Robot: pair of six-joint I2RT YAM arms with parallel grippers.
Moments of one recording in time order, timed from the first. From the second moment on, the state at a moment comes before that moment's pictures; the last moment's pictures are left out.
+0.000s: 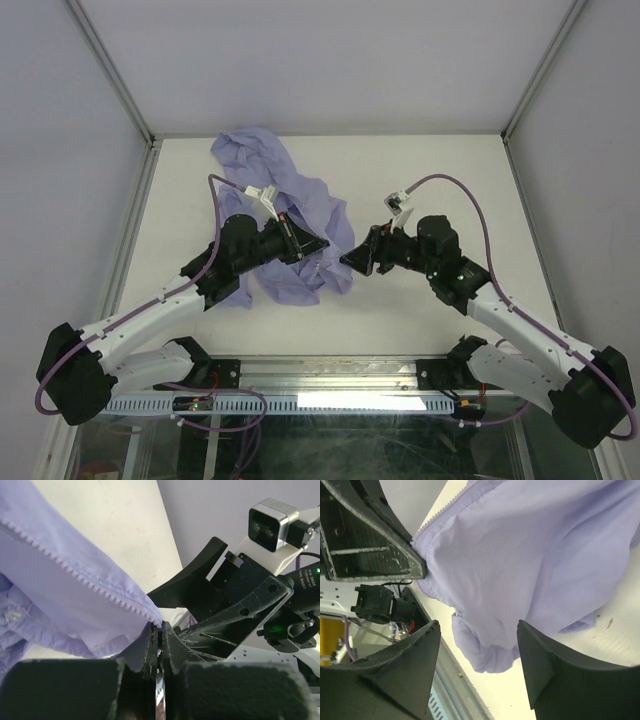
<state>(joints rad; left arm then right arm) -0.75 1.06 0.68 0.17 0.21 -1.00 0.63 0.95 0.61 0.01 -0.42 0.58</state>
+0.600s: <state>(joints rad) -0.75 1.07 0.78 0.10 0.20 -1.03 0.69 0.85 0.60 0.15 -0.51 0.38</state>
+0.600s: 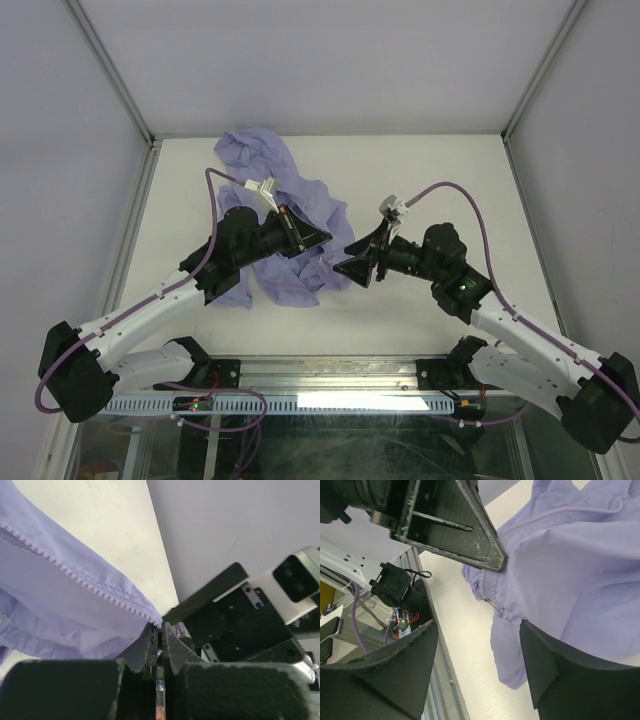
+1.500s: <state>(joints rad) -0.75 1.08 0.78 0.14 0.38 -1.05 0.62 1.08 0.59 0.41 -0.90 0.23</state>
